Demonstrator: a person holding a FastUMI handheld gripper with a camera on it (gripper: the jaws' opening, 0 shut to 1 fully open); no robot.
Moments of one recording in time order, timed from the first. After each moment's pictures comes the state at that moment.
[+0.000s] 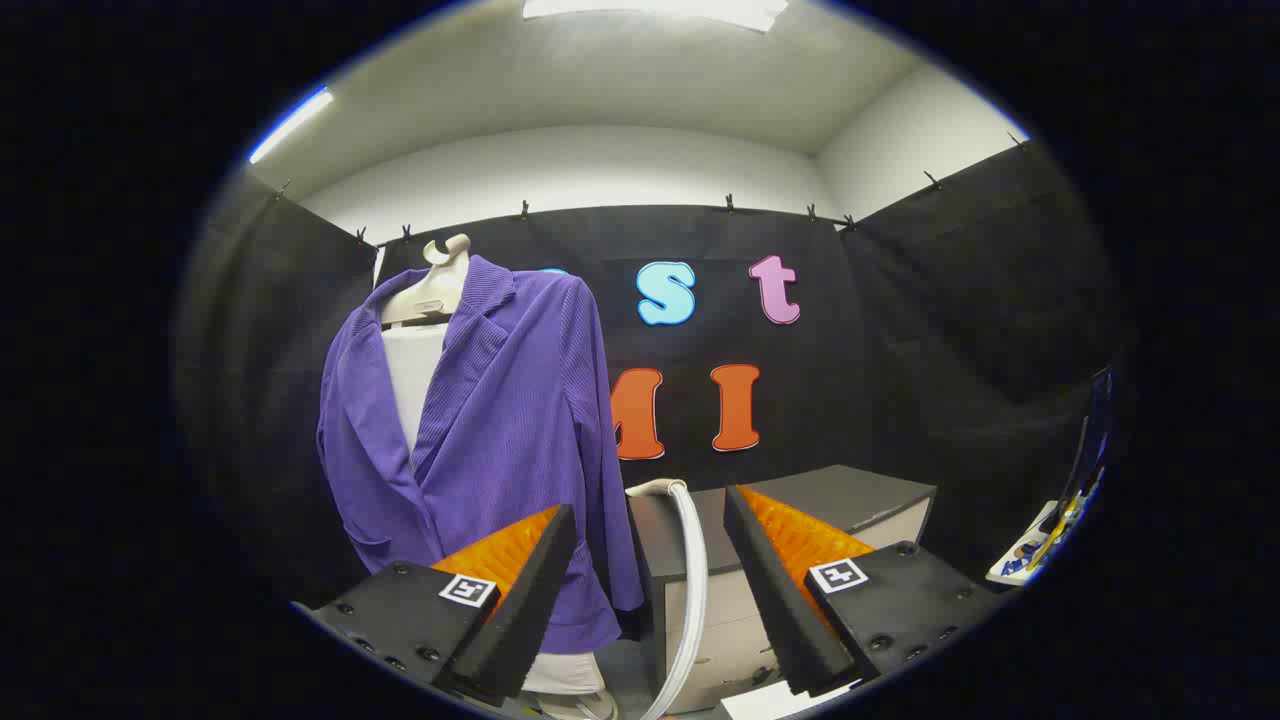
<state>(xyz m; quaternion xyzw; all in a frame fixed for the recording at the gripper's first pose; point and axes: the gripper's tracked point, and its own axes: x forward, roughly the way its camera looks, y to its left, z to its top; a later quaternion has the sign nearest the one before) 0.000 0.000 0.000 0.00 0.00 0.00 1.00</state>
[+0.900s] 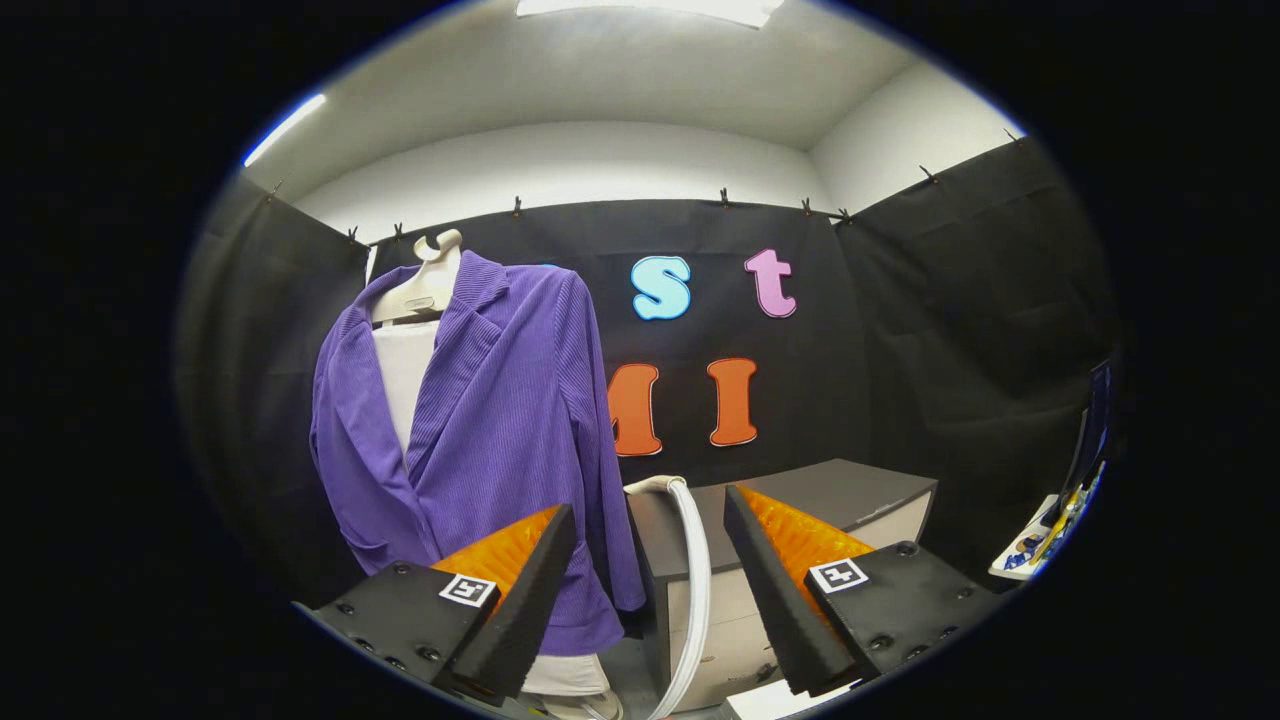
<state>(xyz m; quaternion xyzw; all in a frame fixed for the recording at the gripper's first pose) 0.006 -0.003 0.001 0.01 0.00 -0.01 1.00</state>
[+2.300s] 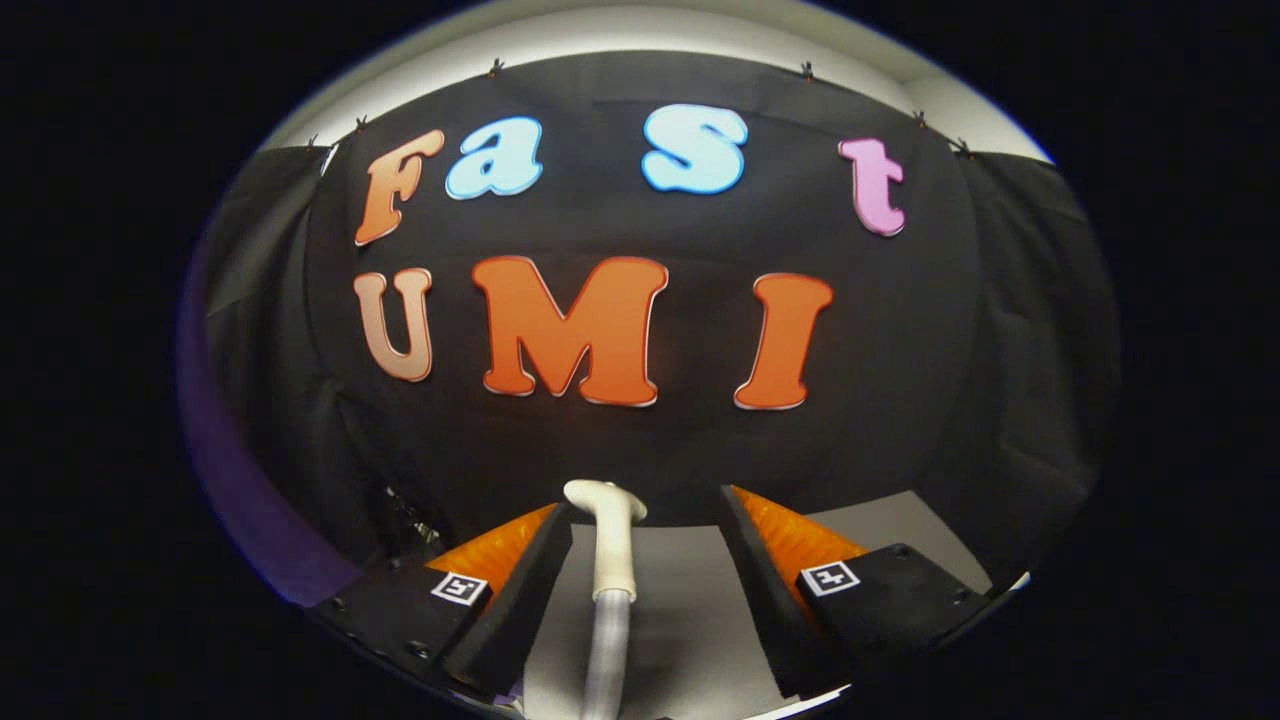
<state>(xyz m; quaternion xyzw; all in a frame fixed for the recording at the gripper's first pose) 0.408 -0.059 -0.054 -0.05 0.23 0.05 0.97</state>
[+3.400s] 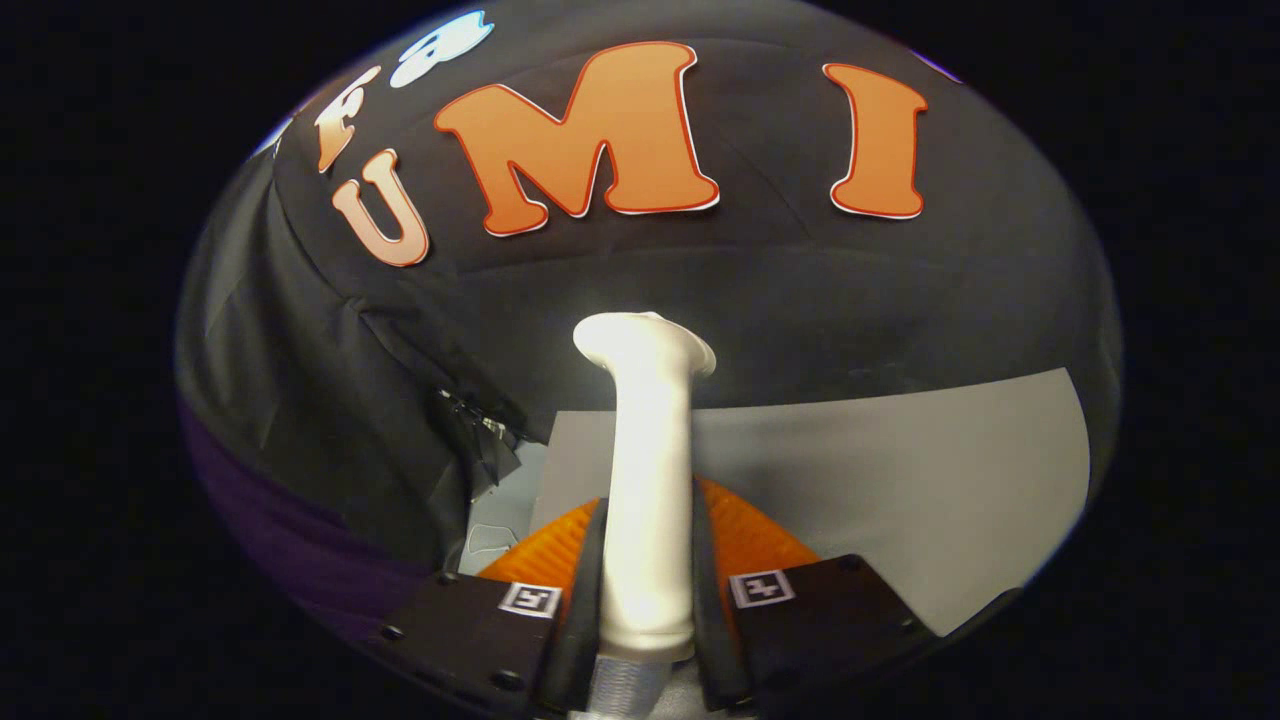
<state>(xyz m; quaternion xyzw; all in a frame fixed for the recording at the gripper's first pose) 0.436 -0.048 -0.199 0.01 0.45 0.11 0.89</state>
